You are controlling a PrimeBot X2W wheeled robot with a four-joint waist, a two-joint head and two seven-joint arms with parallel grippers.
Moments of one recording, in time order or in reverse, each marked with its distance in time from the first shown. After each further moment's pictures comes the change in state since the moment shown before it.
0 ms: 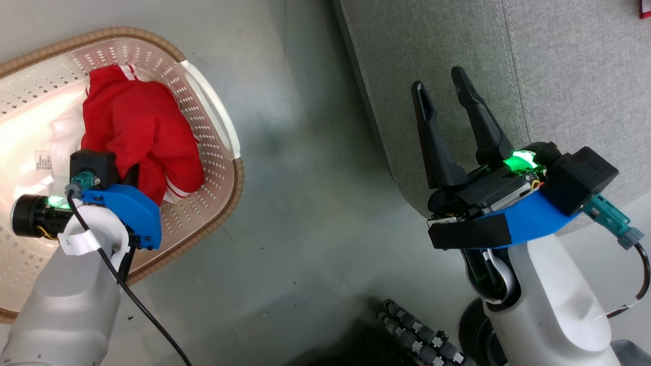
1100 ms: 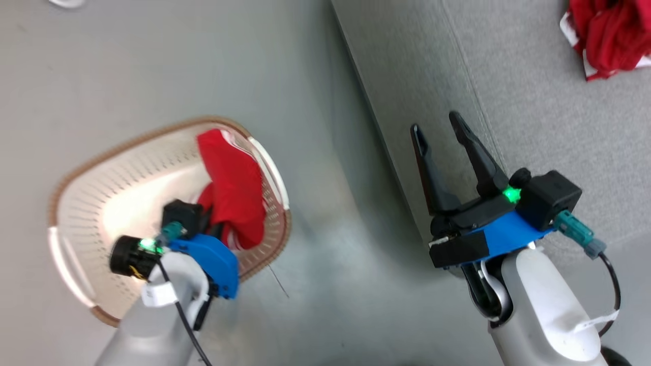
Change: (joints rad) left arm 0.136 -0.148 -0.081 -0.038 -0.034 -0.014 -0.048; right arm 0.046 0.002 -0.038 0.146 -0.123 0.000 0.000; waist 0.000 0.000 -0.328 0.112
